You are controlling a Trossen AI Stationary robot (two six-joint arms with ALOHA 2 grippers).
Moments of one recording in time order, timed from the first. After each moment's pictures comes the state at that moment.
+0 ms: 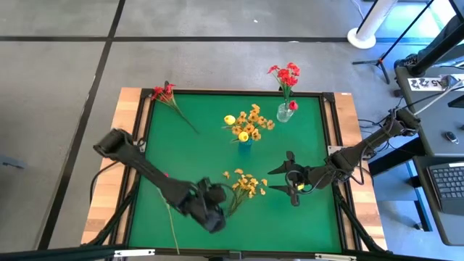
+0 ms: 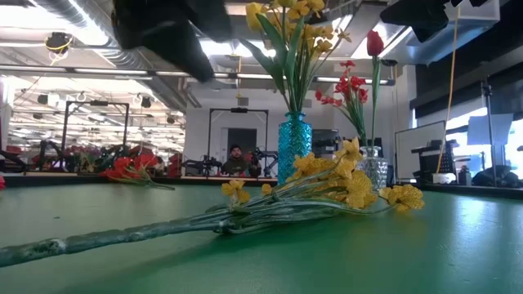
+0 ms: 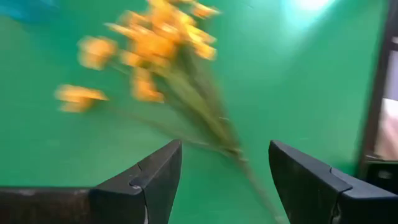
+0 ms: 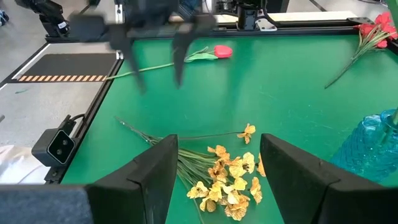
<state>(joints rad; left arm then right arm) -0.58 1.87 1.41 -0.62 -0.45 -0.94 0.58 1.12 0.72 -0.04 0.46 0.29</state>
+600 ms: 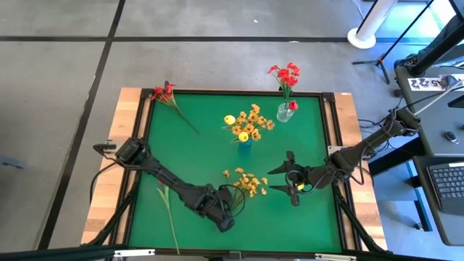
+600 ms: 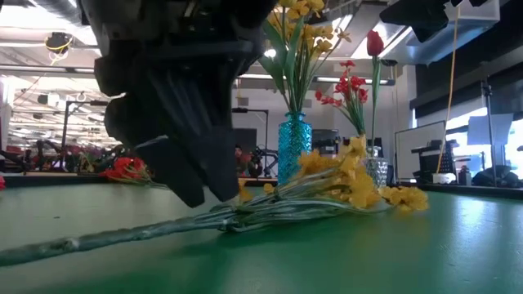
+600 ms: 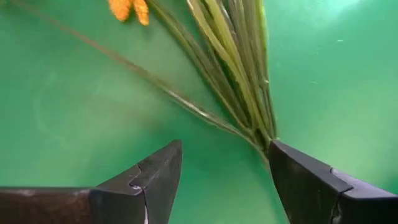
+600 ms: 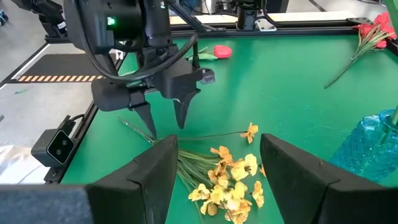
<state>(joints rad) -0.52 2.06 1.41 -0.56 -0.28 -1.12 0.58 1.12 0.72 -0.05 0.46 0.29</state>
